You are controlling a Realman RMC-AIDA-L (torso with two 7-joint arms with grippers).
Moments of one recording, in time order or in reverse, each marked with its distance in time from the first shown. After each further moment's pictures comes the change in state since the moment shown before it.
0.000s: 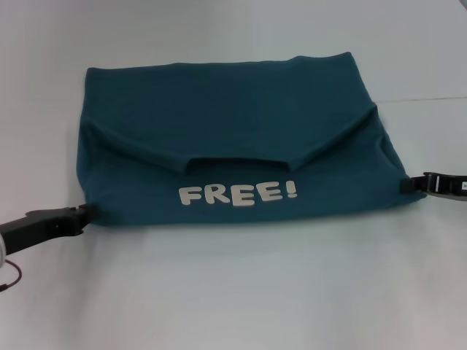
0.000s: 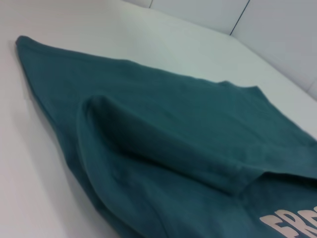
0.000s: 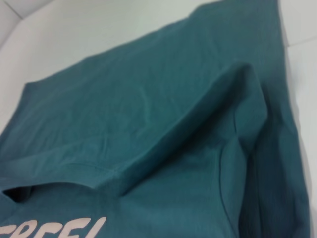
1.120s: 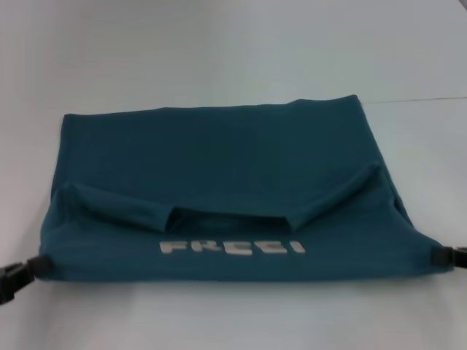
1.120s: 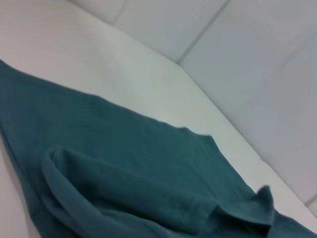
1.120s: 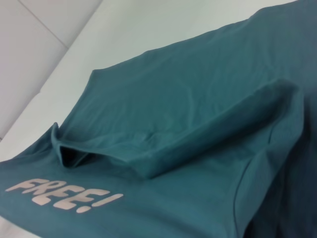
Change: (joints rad) left arm 0.217 -0.012 -0.260 0.223 0.018 0.572 -0.058; right arm -0.240 0.040 0.108 -0.244 0.023 -0.499 -0.198
